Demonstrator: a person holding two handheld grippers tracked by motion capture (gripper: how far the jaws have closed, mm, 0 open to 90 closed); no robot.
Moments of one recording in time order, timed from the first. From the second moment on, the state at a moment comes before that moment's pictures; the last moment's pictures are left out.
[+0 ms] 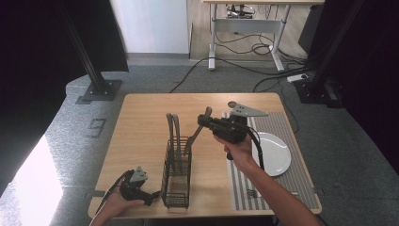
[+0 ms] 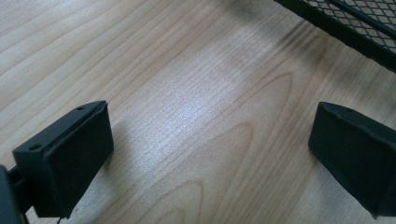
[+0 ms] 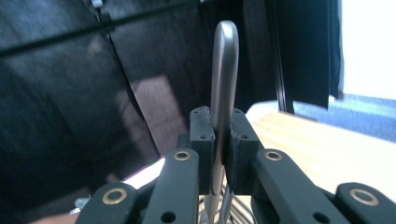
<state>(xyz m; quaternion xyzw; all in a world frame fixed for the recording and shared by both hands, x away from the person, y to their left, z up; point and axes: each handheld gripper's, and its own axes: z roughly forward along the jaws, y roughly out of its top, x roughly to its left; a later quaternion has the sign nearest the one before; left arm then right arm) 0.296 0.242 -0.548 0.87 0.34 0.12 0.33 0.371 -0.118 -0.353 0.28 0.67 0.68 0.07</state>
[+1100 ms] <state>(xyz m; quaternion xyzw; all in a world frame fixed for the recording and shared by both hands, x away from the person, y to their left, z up) 0.296 0.242 -0.548 0.87 0.34 0.12 0.33 0.411 -0.157 -0.404 0.37 0.68 0.62 0.11</state>
